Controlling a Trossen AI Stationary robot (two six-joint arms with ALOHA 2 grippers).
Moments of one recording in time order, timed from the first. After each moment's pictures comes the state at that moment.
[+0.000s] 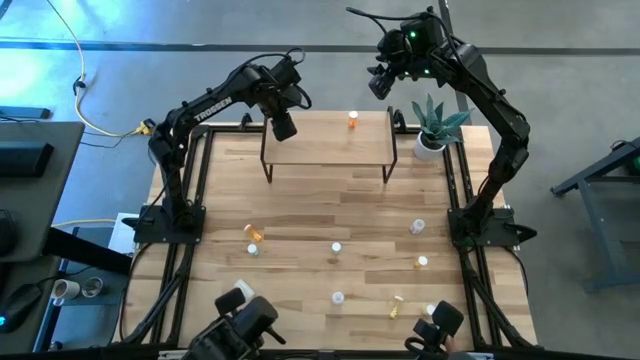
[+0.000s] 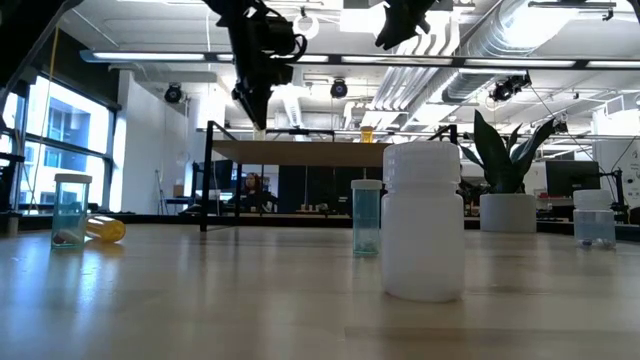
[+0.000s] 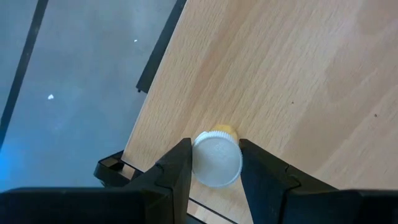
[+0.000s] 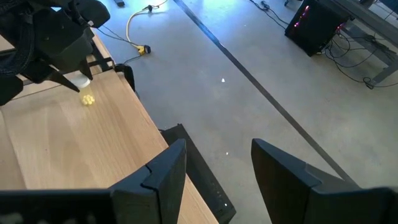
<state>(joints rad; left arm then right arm) 0.81 1.90 1.92 -1.26 -0.10 0.30 -0.73 1.72 2.18 -1.03 0.02 -0.24</state>
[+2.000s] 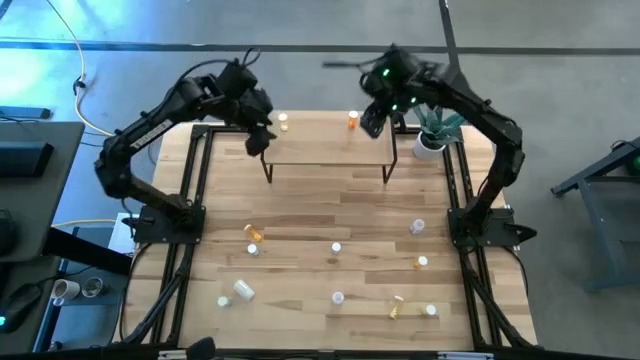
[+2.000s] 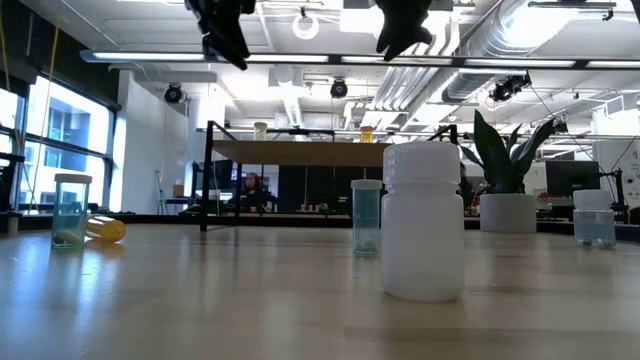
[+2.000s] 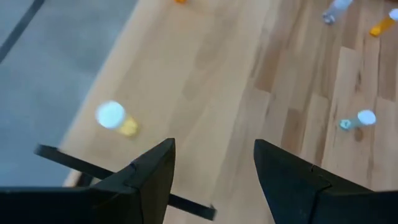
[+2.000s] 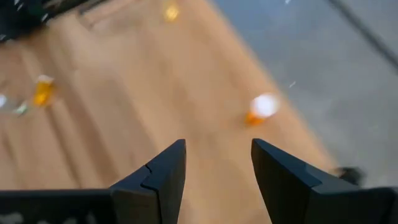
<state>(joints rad) 0.75 1.42 1.62 -1.13 0.21 0.24 -0.52 1.72 2.10 -1.30 -0.04 0.02</state>
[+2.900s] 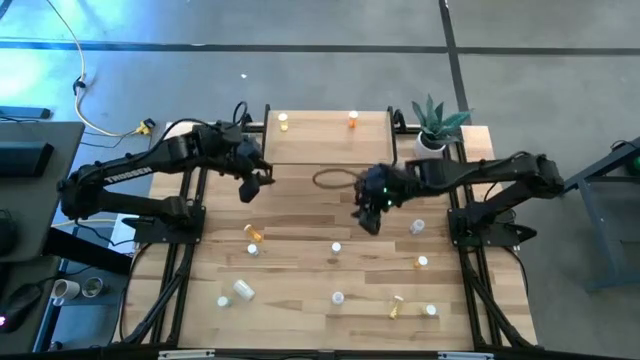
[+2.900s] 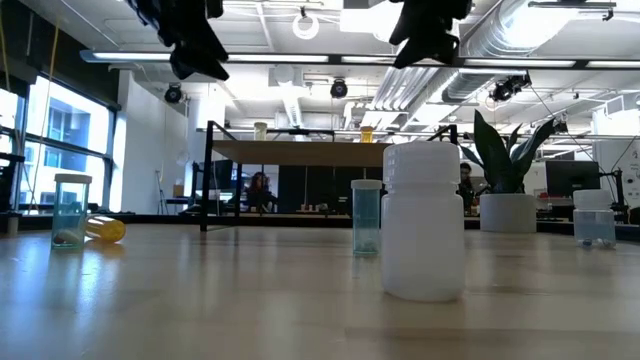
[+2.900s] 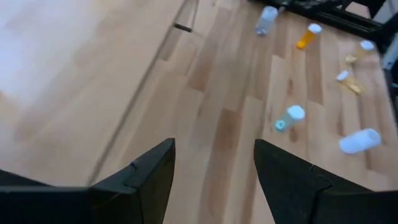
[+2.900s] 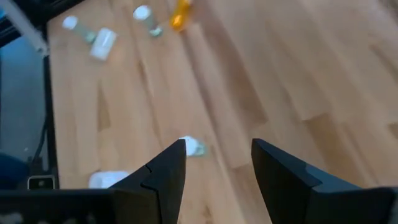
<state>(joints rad) 0.48 1.03 0.98 -0.67 0.21 -0.07 0.04 1.40 1.26 -0.72 -0.02 0.44</state>
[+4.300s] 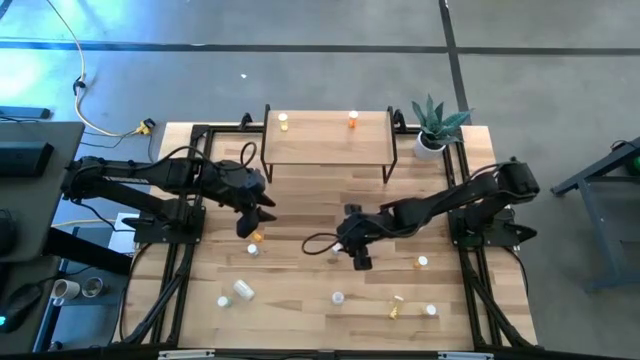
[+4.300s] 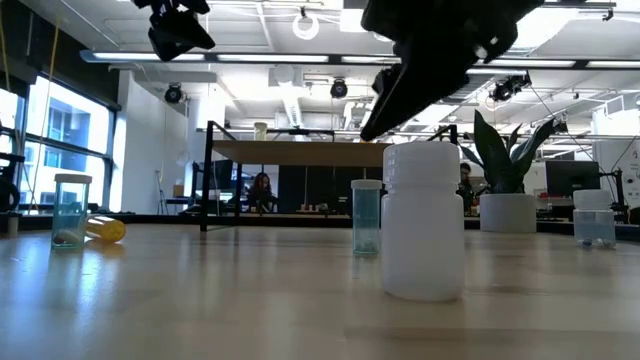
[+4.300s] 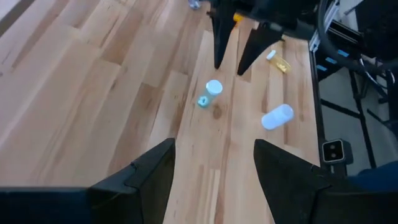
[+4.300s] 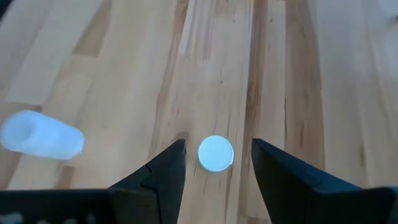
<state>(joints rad) 0.09 1.03 0.98 -0.65 0.08 -0.39 0.21 1.63 1.04 -0.27 0.05 0.02</state>
